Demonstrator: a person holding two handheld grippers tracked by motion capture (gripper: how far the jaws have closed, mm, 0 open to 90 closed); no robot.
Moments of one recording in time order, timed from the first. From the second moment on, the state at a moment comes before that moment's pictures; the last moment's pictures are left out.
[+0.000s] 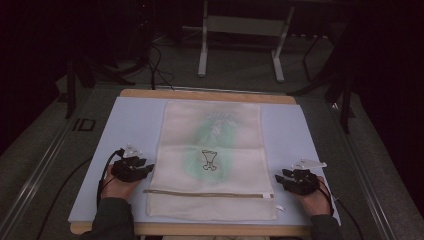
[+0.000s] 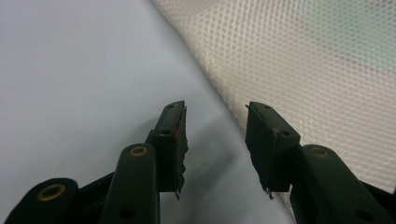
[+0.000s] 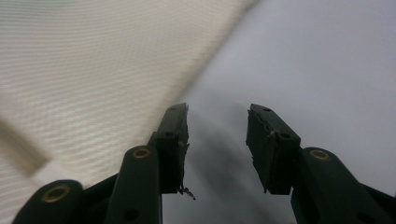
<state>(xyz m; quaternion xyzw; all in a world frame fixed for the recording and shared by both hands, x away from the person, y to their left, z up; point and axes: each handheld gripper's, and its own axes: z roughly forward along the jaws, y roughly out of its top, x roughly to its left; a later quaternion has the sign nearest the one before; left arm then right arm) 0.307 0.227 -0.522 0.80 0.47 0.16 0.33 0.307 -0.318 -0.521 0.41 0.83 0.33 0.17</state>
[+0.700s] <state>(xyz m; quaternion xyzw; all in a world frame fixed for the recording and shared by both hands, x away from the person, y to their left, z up) 0.309 0.225 -0.518 0.82 0.44 0.14 0.35 0.301 -0.275 -0.506 0.34 0.86 0.35 0.15</state>
